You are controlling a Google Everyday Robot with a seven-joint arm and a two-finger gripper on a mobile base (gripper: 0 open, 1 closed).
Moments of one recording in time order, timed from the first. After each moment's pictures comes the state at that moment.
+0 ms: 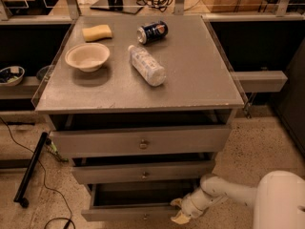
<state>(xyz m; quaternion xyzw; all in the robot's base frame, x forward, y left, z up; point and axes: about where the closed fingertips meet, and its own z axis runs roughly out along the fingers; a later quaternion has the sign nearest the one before) 0.422 -0.107 0.217 -0.61 0.70 0.34 0.12</state>
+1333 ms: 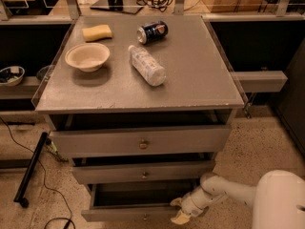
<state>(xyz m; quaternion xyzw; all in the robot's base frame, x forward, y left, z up) 0.427 -0.108 0.217 -0.61 0.70 0.34 0.12</state>
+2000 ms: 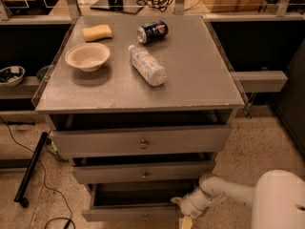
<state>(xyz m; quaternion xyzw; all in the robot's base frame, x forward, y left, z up) 0.427 -0.108 0.217 -0.61 0.70 0.34 0.12</state>
